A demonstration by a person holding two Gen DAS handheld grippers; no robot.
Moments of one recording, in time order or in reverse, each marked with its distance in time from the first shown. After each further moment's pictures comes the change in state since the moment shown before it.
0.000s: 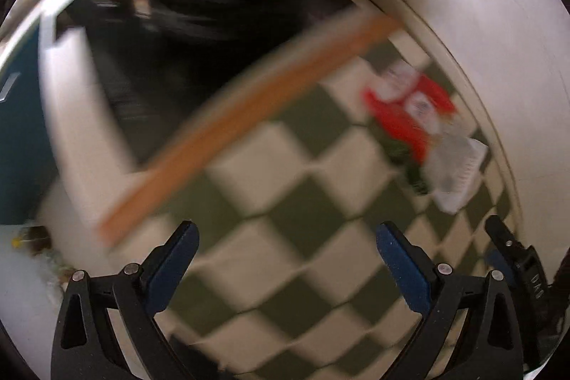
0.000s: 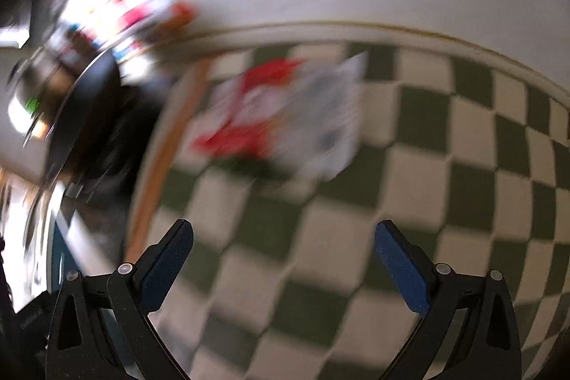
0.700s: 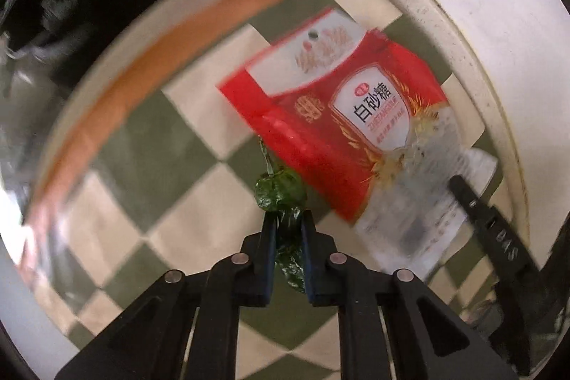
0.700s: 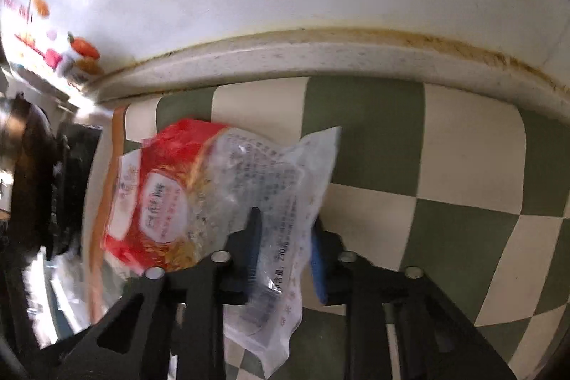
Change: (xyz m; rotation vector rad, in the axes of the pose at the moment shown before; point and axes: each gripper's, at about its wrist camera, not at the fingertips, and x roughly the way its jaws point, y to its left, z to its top) left arm 0.085 -0.101 0.044 0.053 0.060 0.038; right arm 0.125 -0.006 0.084 -0.039 0.014 0.010
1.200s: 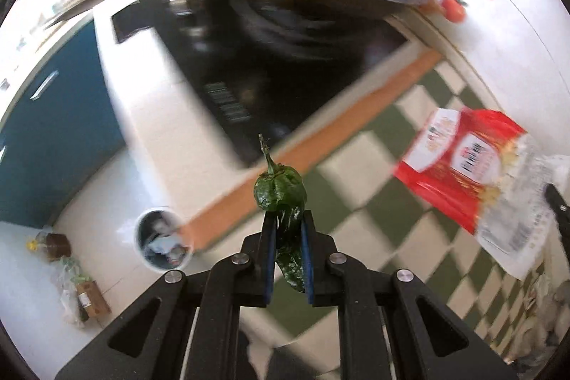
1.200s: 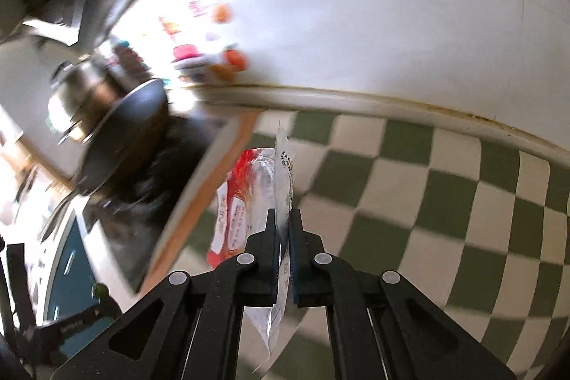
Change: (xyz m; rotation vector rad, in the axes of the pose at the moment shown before) left arm -0.144 0.224 -0.127 -0.090 -0.242 0.095; right arm -0.178 0.080 -0.125 -0.196 -0.189 0.191
